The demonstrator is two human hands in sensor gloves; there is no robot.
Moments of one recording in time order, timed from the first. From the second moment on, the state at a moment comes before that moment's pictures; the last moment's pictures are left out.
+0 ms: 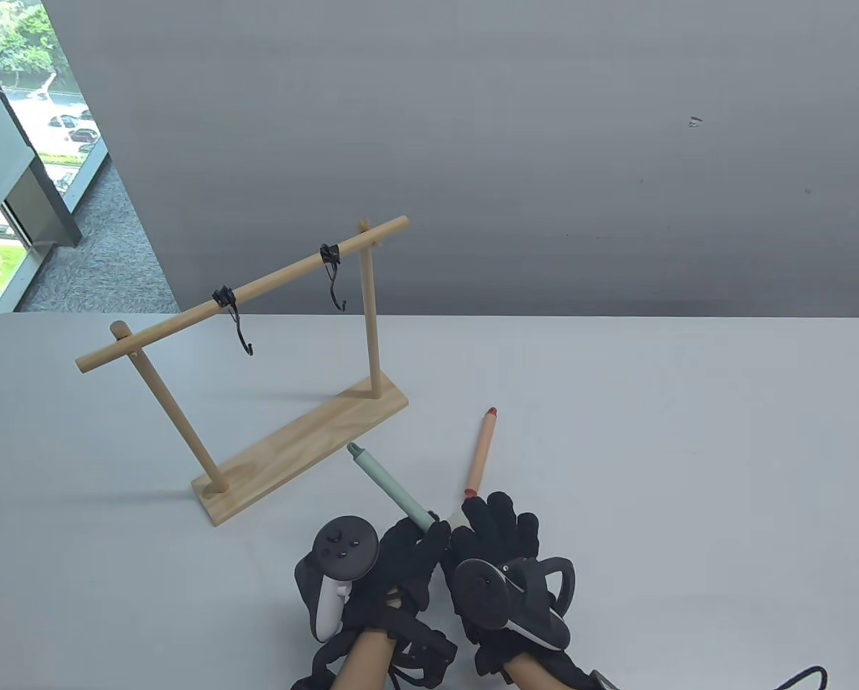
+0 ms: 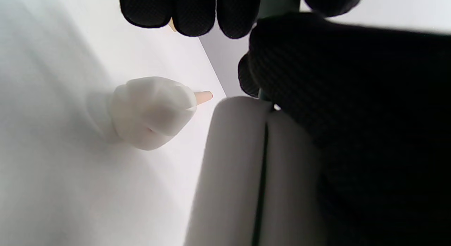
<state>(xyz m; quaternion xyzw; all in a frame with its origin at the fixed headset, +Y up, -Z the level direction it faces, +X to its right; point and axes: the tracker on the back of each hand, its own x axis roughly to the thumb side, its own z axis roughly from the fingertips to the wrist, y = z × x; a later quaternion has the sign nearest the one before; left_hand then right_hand) -0.108 -0.738 -0.290 -0.09 0.01 0.53 0.84 0.052 -0.704 -0.268 0.17 -0.10 0.97 0.12</state>
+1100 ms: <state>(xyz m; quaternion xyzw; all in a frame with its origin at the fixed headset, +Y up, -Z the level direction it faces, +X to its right) -0.172 -0.709 -0.306 0.09 -0.01 0.59 0.80 0.105 -0.700 -0.277 0.12 -0.09 0.94 0.31</state>
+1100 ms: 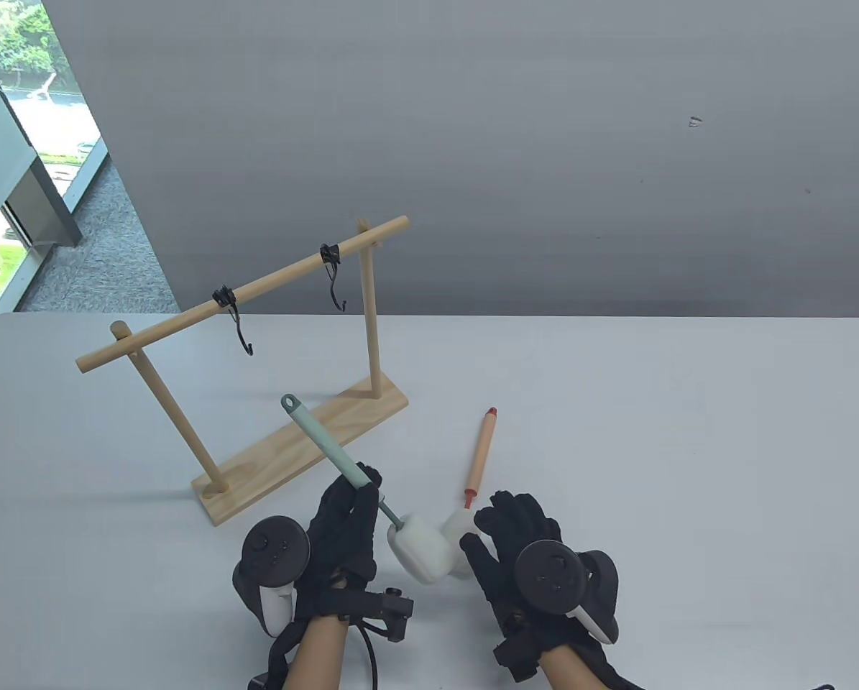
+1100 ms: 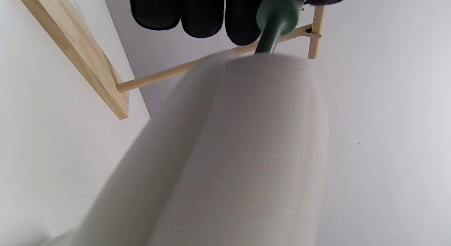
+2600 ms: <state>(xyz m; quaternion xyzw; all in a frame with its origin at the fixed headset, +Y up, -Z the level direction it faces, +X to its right) -0.228 -0.665 -0.321 0.06 0.02 0.63 0.77 0.105 -0.702 -0.282 0.14 -0.07 0.93 0.32</state>
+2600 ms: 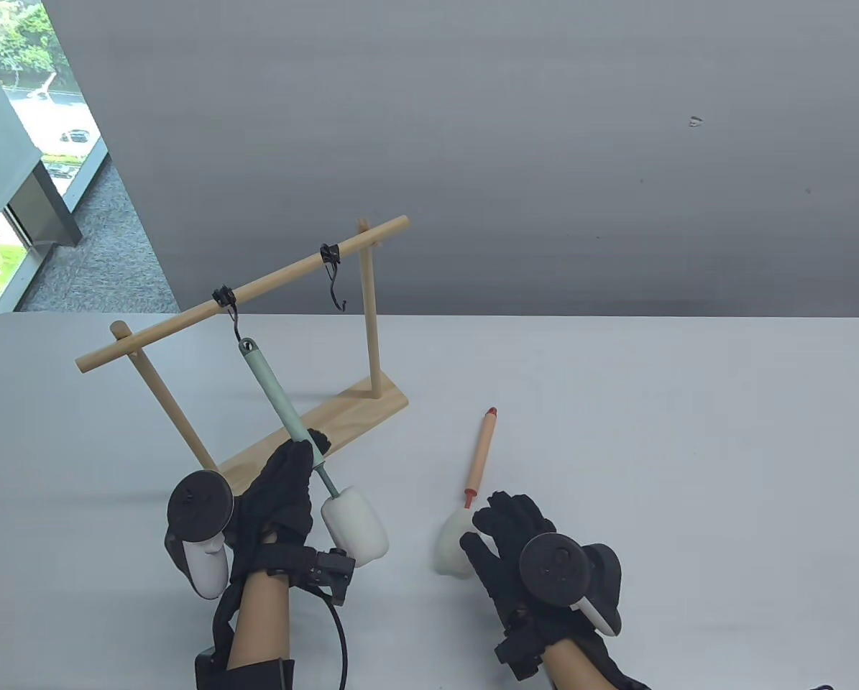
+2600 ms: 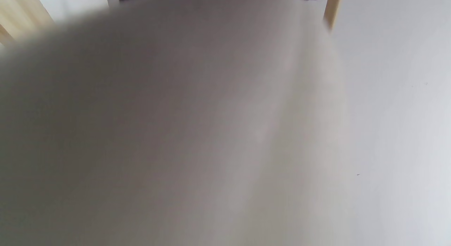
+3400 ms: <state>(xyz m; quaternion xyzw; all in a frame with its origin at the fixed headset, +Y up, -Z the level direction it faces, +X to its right) -0.233 -0.694 -0.318 0.03 0.08 0.63 0.77 0.108 -0.703 -0.284 0.13 -0.06 0.93 0.33</state>
